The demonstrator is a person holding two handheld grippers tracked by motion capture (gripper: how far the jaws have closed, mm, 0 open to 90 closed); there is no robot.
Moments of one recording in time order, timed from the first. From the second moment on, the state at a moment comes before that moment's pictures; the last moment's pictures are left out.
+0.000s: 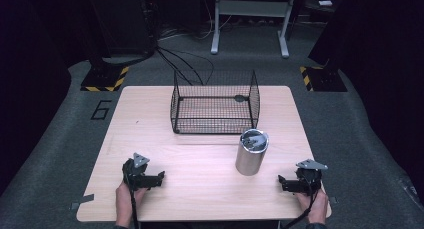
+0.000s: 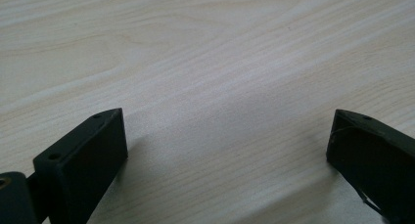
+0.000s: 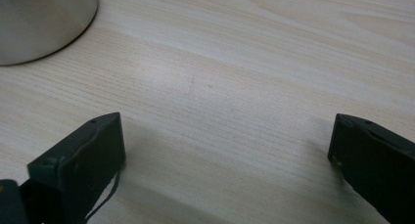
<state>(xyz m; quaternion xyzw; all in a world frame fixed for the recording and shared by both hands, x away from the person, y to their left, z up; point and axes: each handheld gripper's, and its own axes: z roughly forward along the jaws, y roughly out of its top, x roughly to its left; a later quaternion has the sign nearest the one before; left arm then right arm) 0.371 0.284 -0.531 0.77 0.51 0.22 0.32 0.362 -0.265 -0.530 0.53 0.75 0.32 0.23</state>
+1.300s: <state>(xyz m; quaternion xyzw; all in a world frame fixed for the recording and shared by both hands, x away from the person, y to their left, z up) 0.371 0.284 -0.532 0.76 0.51 0.22 0.32 0.344 -0.231 -0.465 0.51 0.76 0.36 0.18</state>
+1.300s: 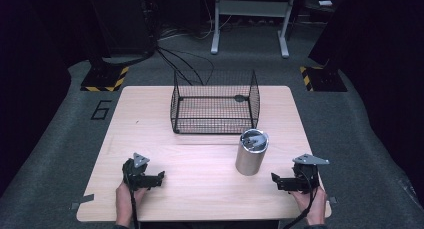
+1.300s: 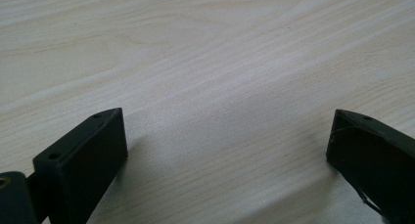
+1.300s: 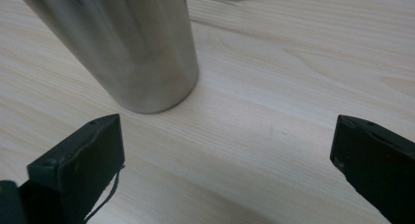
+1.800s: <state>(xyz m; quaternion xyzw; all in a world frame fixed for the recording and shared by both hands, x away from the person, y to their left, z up) 0.371 0.284 -0.532 0.76 0.51 0.22 0.32 0.351 -0.192 -0.442 0.47 0.77 0.38 0.19</state>
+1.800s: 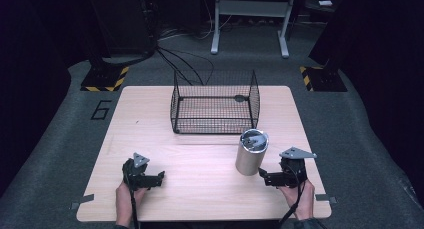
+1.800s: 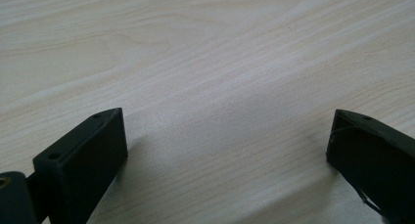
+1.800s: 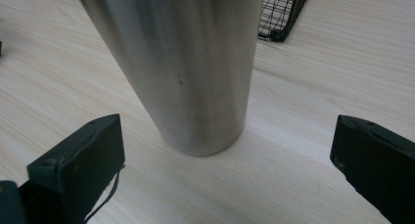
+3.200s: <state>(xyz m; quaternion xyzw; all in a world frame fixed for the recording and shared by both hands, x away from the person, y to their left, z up) 0.371 0.284 -0.532 0.76 0.51 0.22 0.32 0.394 -0.141 -0.433 0.45 0.75 0.44 0.22</state>
